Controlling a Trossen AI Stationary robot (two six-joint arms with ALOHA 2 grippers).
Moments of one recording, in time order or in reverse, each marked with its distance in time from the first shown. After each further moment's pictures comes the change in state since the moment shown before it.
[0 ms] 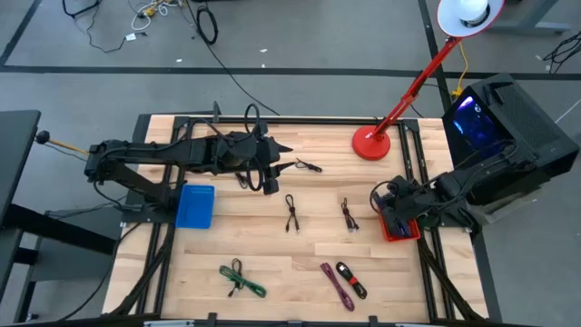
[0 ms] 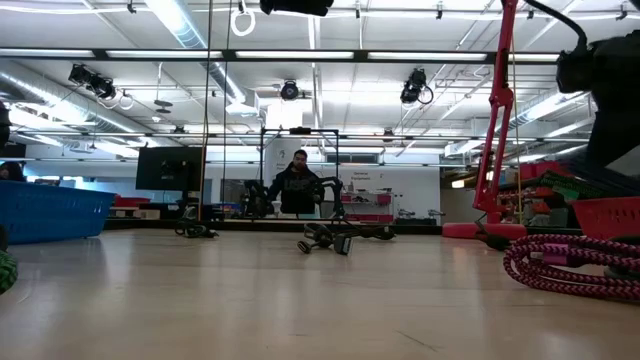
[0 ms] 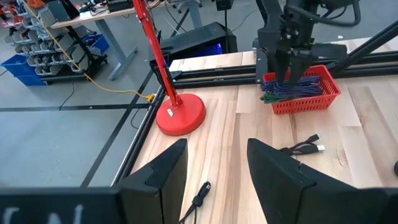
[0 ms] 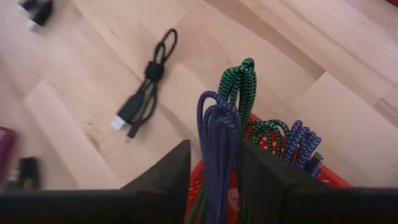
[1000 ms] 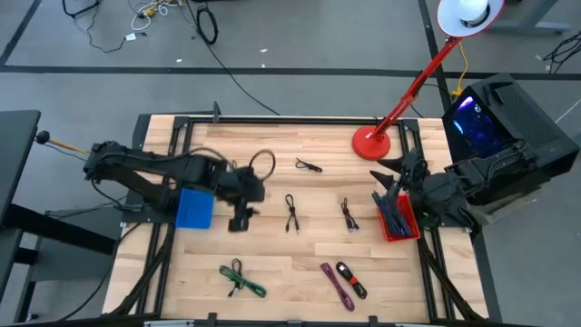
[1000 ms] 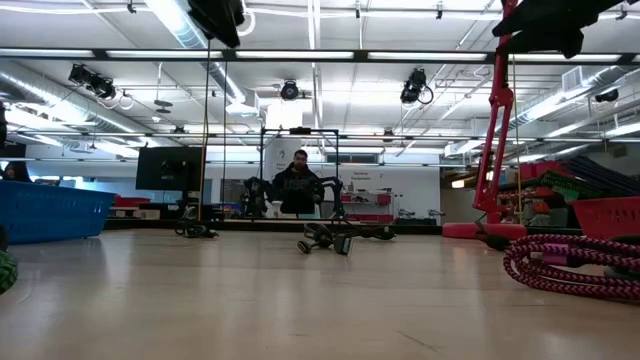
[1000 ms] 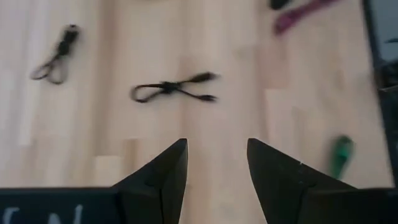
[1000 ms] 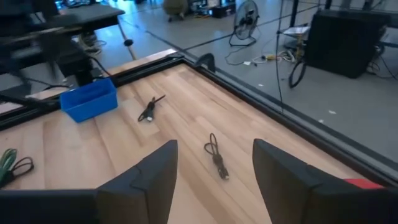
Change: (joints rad) left arm -0.198 0.002 0.000 -0.585 0.266 -0.295; right arm -0.002 -0.071 0.174 0.405 0.539 -0.627
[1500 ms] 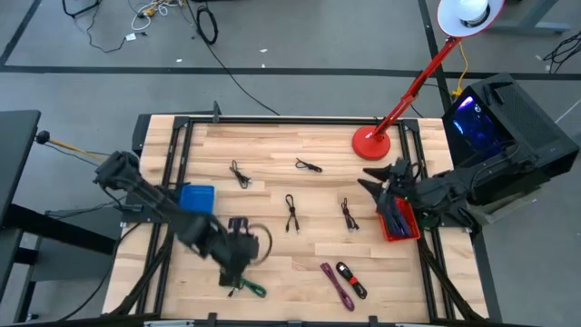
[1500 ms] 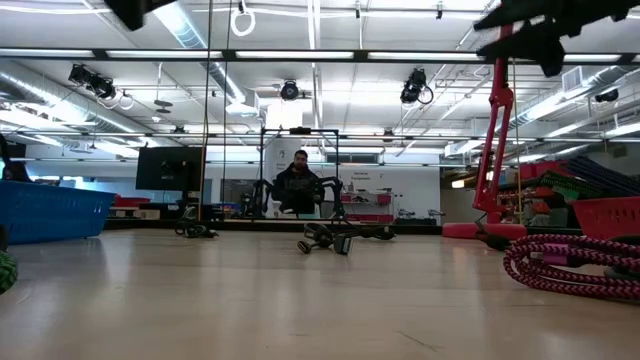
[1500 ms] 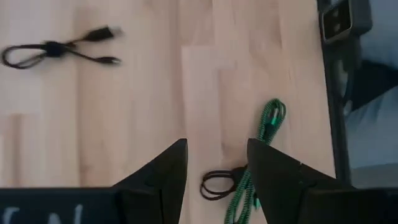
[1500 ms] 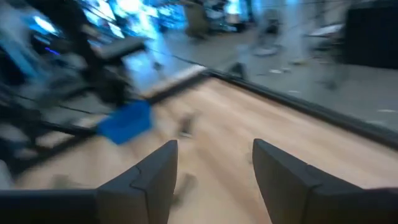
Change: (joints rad) left arm -0.419 0.184 0.000 0.043 -0.151 -0.360; right arm -0.011 0.027 -0.189 0.462 -0.075 -0.026
